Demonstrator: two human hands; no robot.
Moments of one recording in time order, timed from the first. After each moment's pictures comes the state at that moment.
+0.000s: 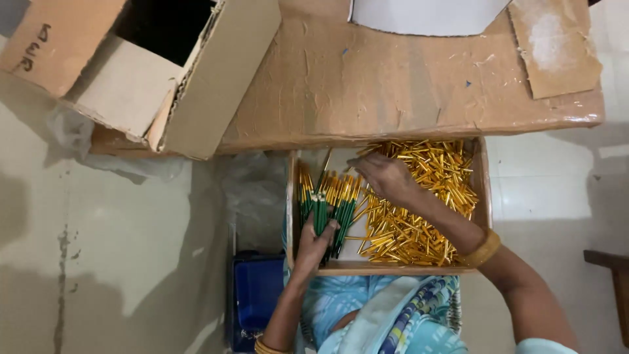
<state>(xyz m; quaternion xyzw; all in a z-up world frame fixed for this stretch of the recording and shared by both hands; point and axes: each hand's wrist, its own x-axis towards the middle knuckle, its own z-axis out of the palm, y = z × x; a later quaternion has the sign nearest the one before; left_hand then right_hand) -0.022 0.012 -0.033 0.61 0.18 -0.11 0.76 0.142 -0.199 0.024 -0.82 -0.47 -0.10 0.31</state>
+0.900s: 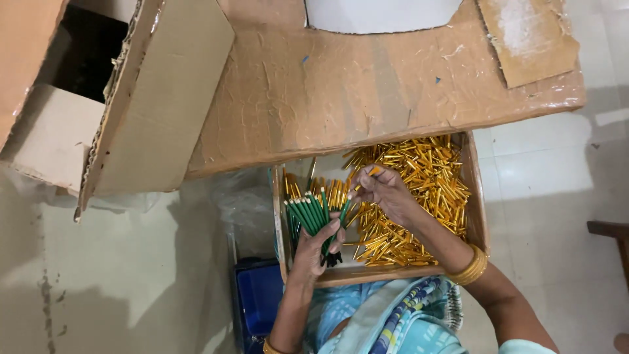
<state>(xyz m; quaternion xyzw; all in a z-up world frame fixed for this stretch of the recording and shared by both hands) 0.004 -0.015 0.013 0.32 0.21 -0.19 0.91 0.104 -0.232 0.003 -0.41 0.02 0.24 0.88</state>
